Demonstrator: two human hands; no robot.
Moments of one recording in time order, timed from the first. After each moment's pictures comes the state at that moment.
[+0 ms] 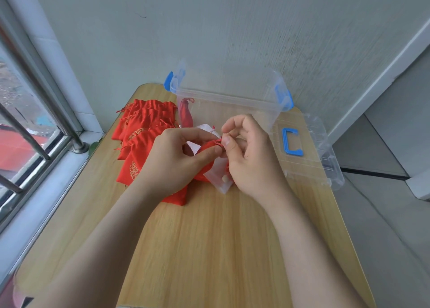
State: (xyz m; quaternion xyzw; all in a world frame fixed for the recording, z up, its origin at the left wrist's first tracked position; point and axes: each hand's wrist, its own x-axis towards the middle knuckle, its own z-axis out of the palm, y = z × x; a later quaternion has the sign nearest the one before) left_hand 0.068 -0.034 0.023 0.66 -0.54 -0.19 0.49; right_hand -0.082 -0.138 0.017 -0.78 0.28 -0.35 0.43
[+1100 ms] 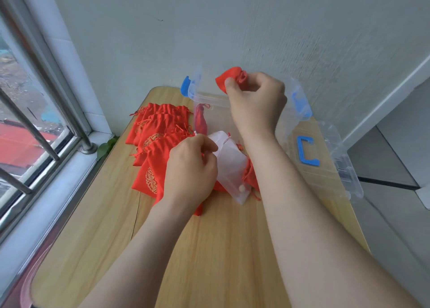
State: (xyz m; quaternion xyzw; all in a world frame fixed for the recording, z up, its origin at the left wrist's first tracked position) left_hand 0.072 -0.057 -0.015 0.76 -0.41 -0.06 0.49; right_hand 0.024 -0.188 0.061 -0.67 0.44 -0.53 0.29
